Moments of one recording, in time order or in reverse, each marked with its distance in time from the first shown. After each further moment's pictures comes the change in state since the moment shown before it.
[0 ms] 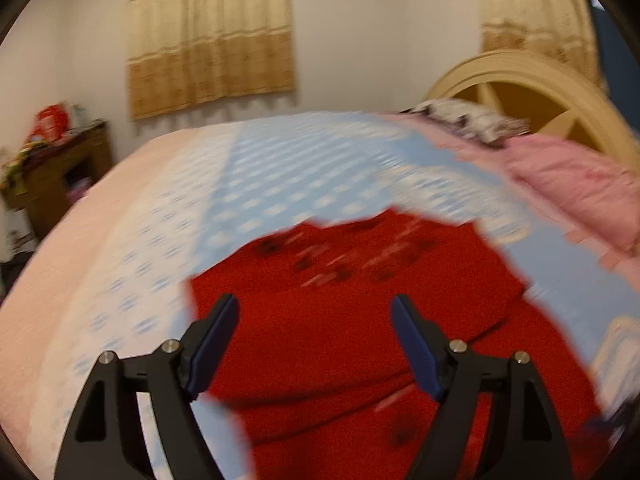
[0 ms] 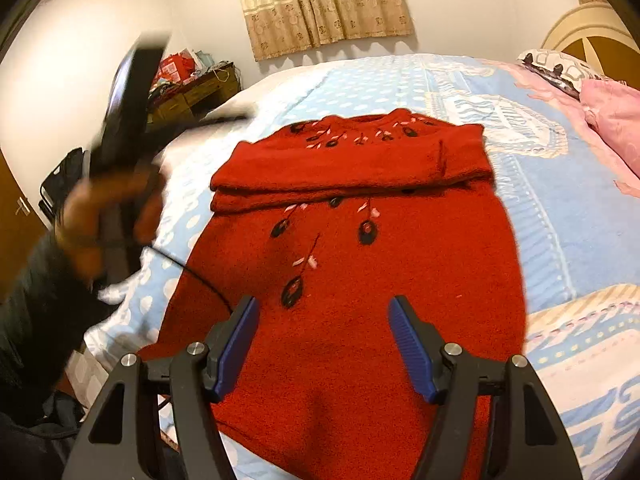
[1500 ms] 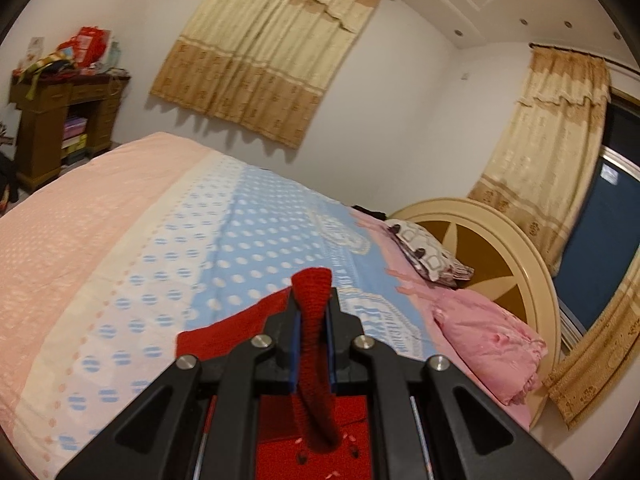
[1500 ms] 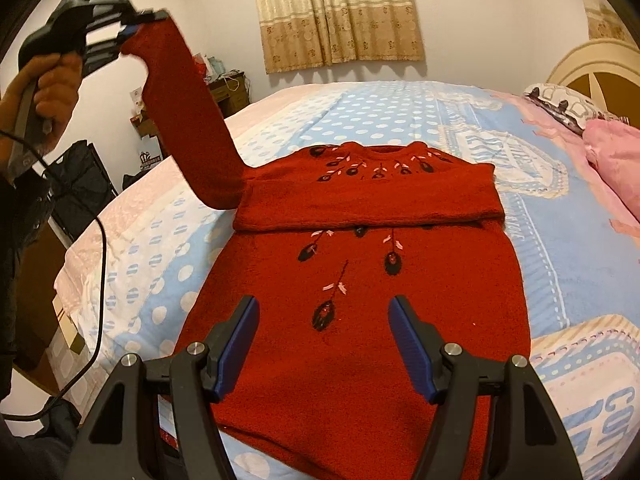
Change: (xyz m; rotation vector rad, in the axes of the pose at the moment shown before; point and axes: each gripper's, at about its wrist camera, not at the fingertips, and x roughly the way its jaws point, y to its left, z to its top) left arm -0.116 0.102 0.103 -0.419 -0.192 -0.313; right arm -0.005 0.049 0.004 -0.079 -0.054 -0.018
